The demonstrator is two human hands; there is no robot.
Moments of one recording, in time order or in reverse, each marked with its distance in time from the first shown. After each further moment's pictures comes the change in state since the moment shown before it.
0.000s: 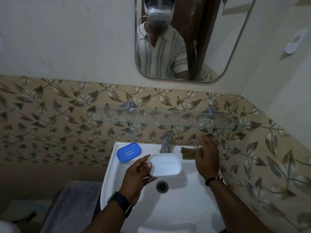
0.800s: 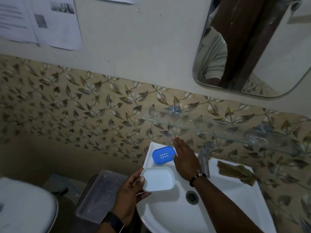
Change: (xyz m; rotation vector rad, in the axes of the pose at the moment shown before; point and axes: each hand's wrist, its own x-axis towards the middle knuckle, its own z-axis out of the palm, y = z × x) left_hand -0.044 0.008 -0.133 -0.117 0.300 0.002; right_hand -0.002 -0.148 0.142 -0.018 -0.578 -0.304
